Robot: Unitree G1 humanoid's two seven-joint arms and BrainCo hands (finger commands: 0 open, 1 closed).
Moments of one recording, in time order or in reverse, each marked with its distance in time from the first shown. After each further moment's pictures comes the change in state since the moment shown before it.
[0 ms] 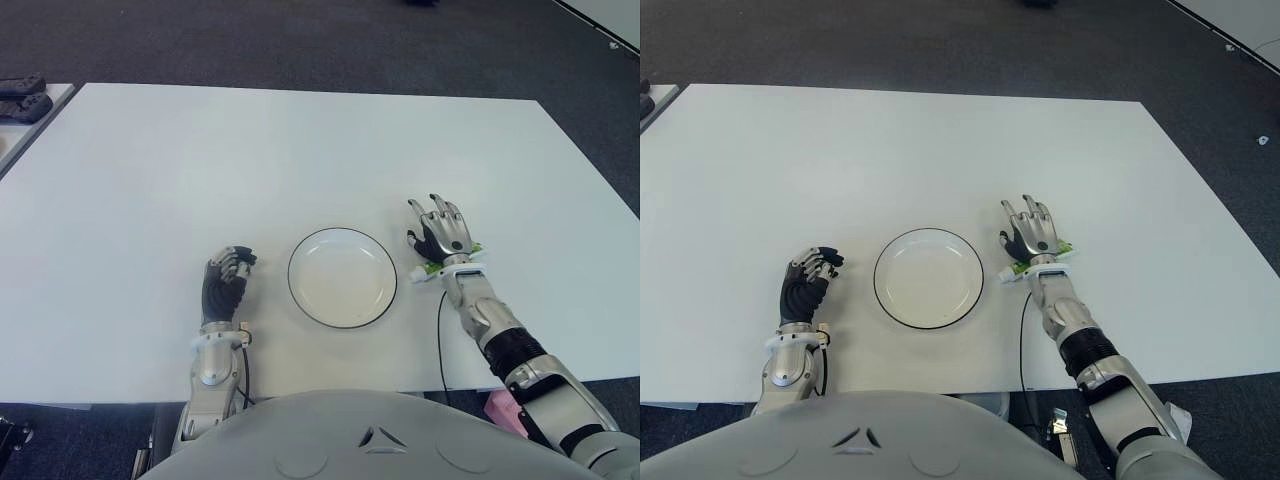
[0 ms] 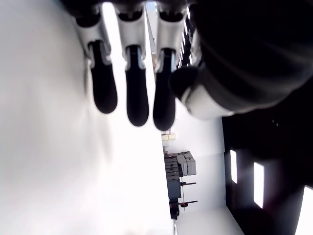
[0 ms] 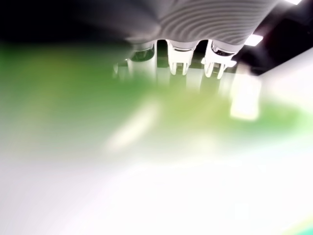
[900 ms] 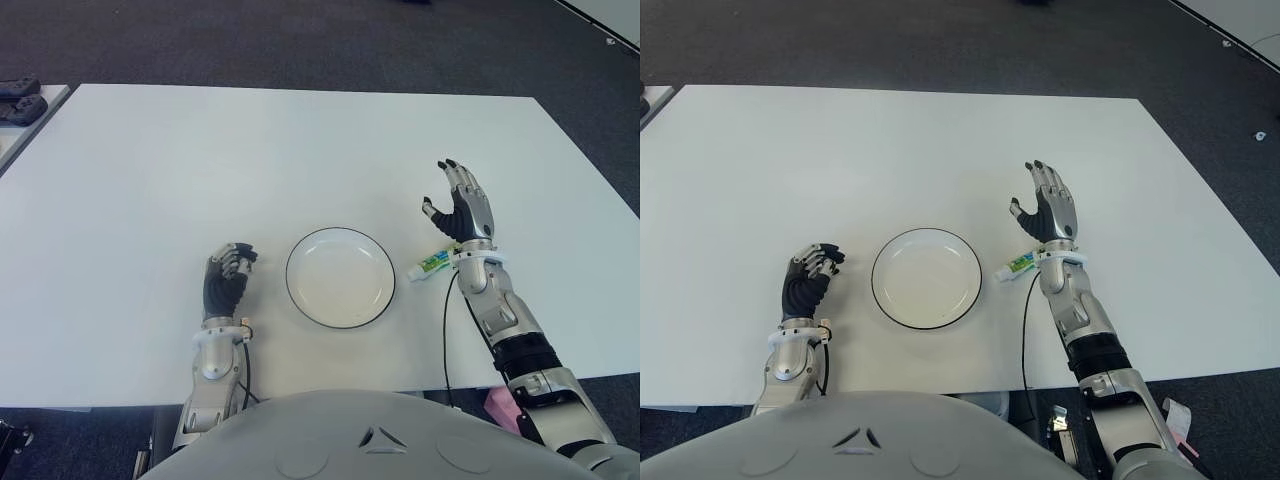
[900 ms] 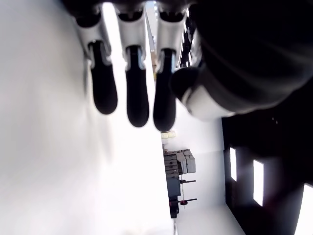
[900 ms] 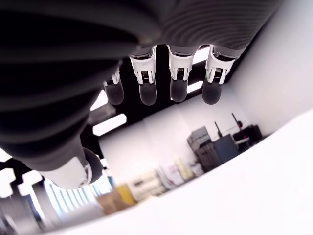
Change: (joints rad) left arm -0.028 0.002 0.004 0.024 0.000 -0.002 0.000; right arm 0.063 0.097 -0.281 -0.217 0.431 -0.241 0.031
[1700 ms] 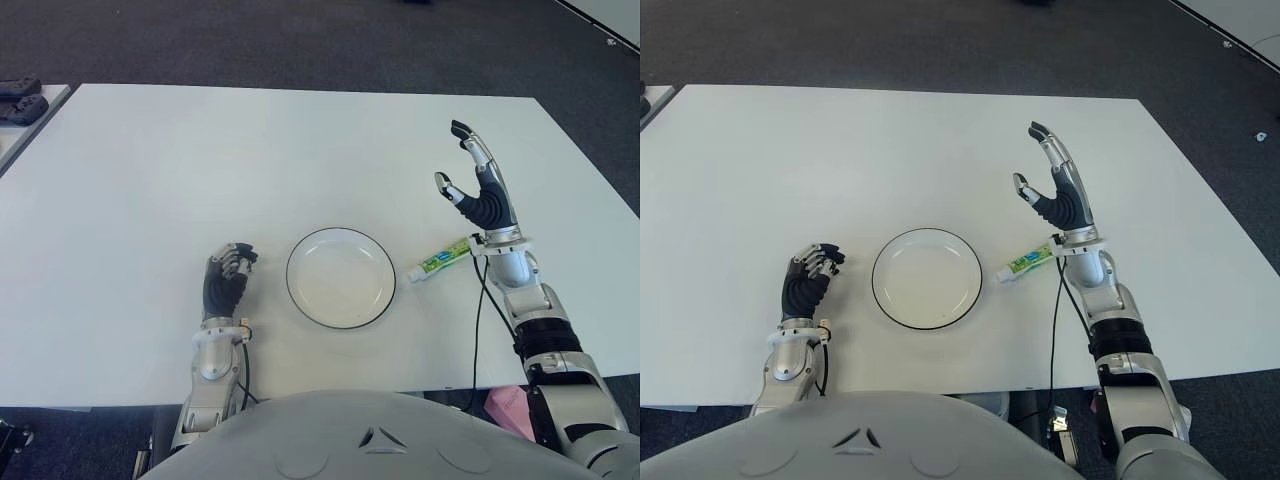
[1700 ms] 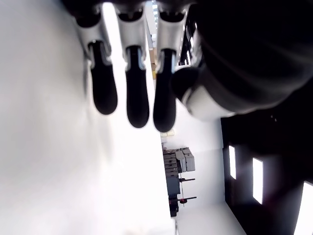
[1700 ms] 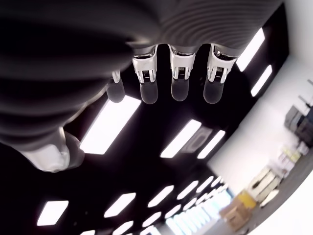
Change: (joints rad) left arm -0.003 0.007 -0.001 0.007 -0.001 -0.011 0.000; right arm -0.095 -0.107 -0.121 0.213 0.190 -0.670 0.213
